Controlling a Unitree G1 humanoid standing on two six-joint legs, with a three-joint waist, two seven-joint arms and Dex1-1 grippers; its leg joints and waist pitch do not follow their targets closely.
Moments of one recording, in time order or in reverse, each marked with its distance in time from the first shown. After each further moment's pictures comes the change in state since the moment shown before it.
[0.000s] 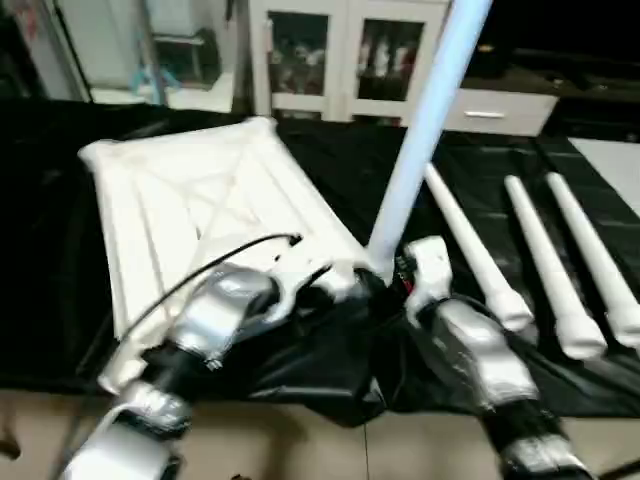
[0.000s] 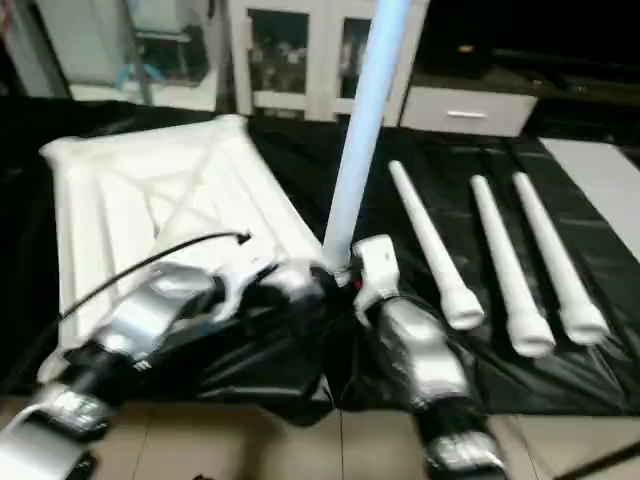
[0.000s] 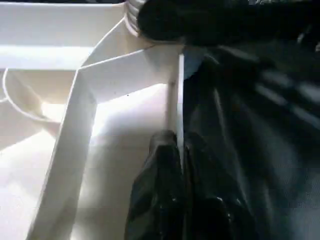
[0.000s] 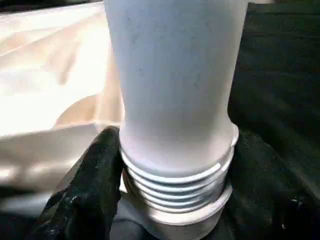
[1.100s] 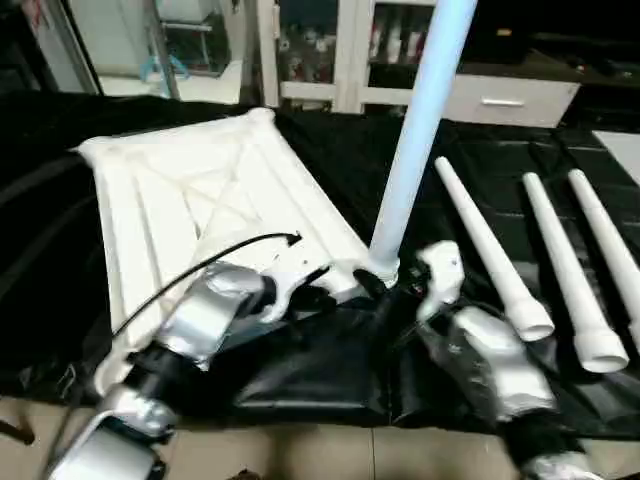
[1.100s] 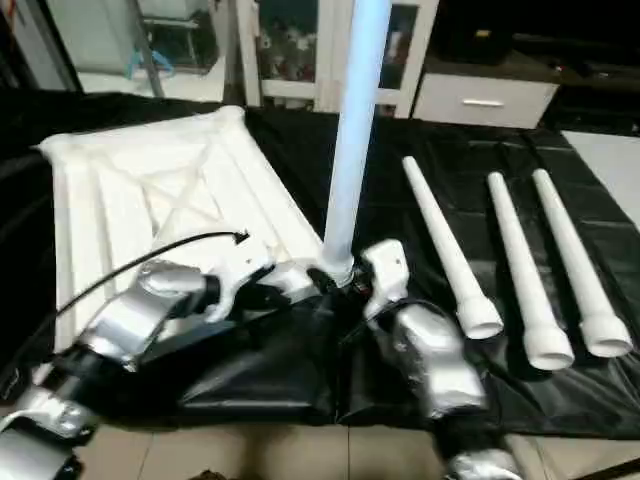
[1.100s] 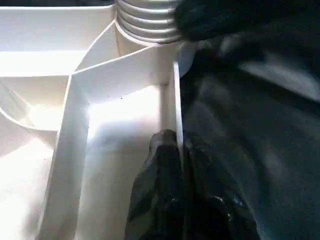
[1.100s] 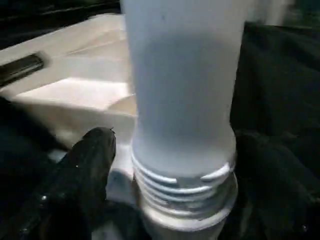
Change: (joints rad) left arm 0.089 0.244 -0.084 -0.190 -0.042 -0.119 -0.345; right arm 0.211 -0.214 0.080 -0.303 0.065 -0.050 0.499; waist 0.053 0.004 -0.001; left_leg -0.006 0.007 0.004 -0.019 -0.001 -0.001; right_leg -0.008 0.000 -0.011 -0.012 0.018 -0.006
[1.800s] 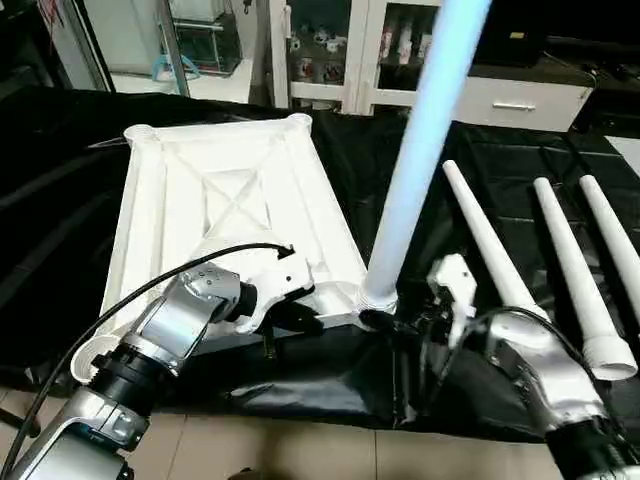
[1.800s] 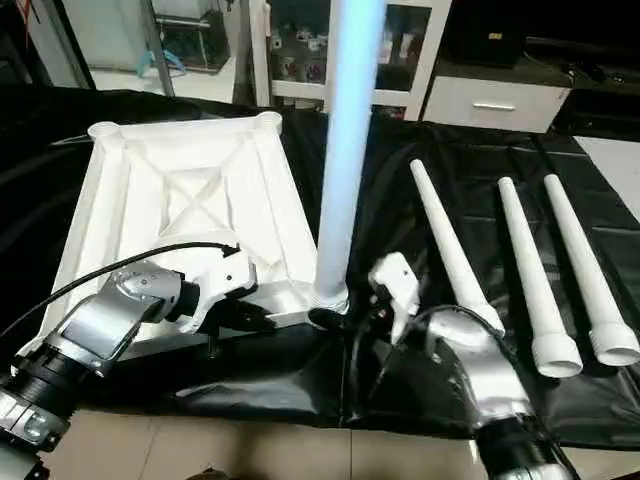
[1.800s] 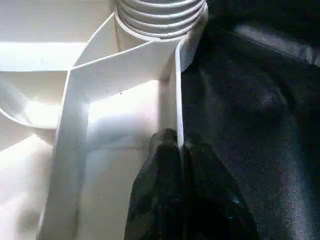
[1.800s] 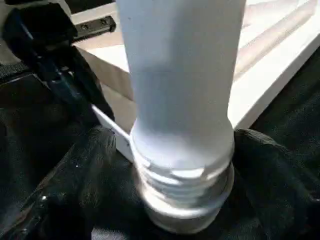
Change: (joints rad) left arm 0.013 0.078 -0.041 -0.043 -0.005 -0.027 -0.142; right arm 0.003 -0.105 0.048 -0.071 0.015 0.121 0.191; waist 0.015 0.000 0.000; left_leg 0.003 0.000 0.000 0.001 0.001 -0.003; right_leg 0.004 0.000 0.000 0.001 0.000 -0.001
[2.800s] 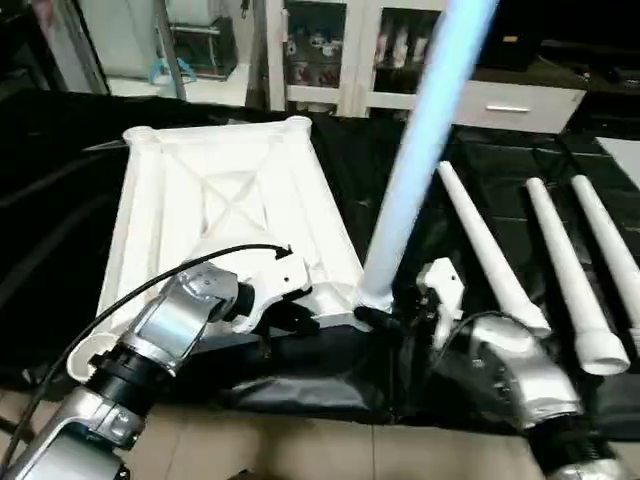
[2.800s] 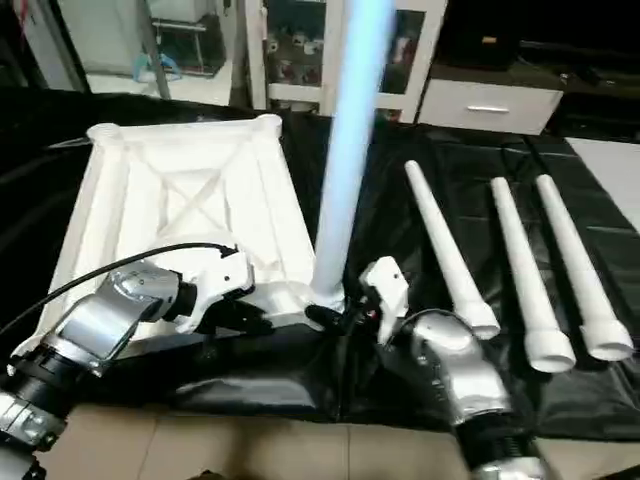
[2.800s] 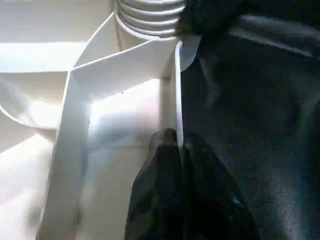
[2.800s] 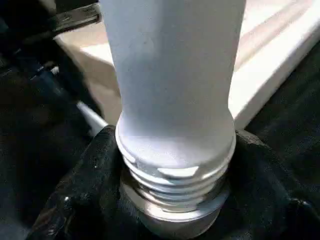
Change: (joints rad) left arm -0.013 -0.027 0.007 0.037 0.032 0.000 0.062; right arm -0.030 0.118 -0.030 0.159 -0.040 -0.096 -0.122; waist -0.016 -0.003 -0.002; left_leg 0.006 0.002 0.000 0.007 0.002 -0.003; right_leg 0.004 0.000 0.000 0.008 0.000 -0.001
